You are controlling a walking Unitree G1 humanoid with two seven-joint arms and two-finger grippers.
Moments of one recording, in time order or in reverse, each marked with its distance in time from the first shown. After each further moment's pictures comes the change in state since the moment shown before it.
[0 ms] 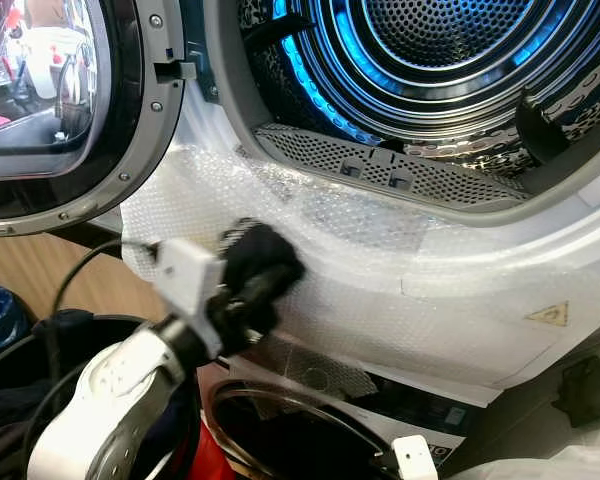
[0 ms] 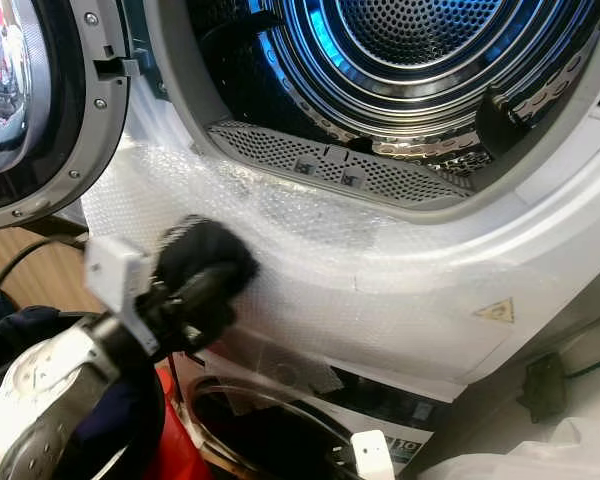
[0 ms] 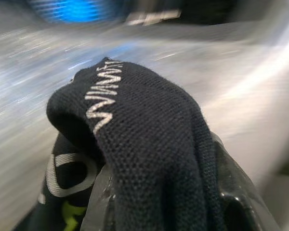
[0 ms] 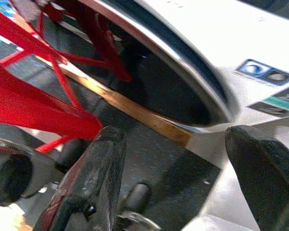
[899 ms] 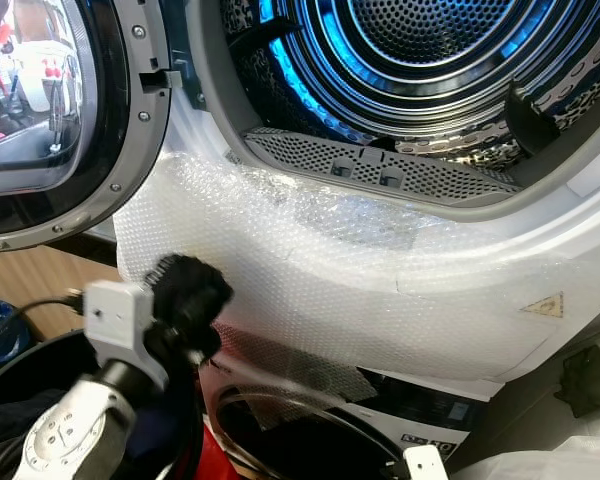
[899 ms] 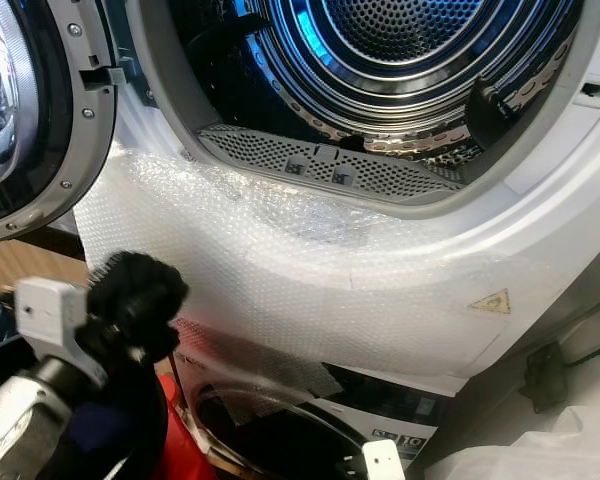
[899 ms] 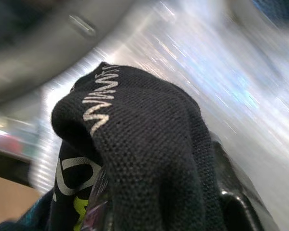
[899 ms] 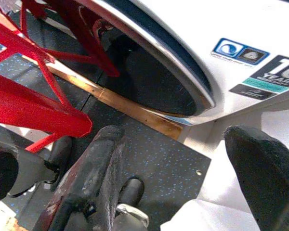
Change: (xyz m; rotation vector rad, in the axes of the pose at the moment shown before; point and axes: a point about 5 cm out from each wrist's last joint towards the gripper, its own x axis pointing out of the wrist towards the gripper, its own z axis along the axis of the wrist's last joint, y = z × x) left arm -0.075 0.045 -0.009 -0.006 -0.081 0.850; right arm -0.004 -0.016 -0.008 -0.008 0.007 -0.038
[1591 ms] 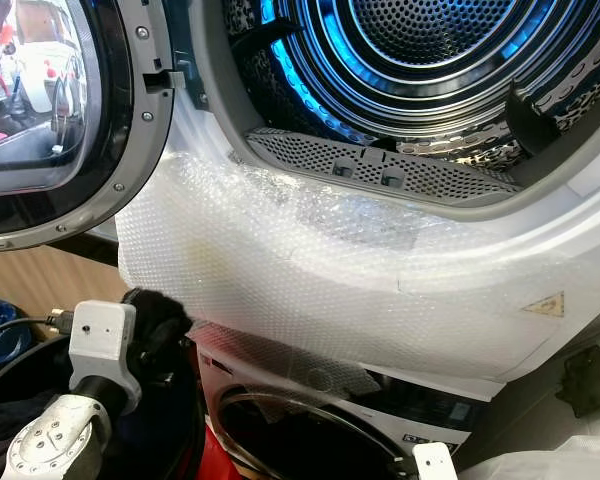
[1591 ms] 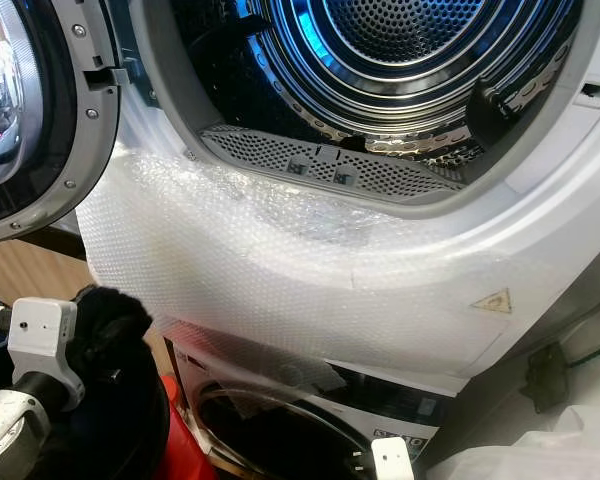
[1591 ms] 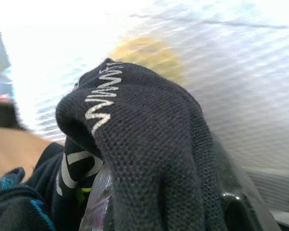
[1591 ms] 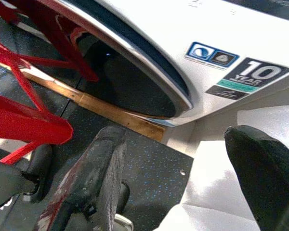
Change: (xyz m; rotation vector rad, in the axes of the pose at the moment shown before) left arm -0.021 0.001 -0.041 0.105 0.353 -0.225; right arm -0.001 -0.008 -0.001 -0.009 0.001 -0.107
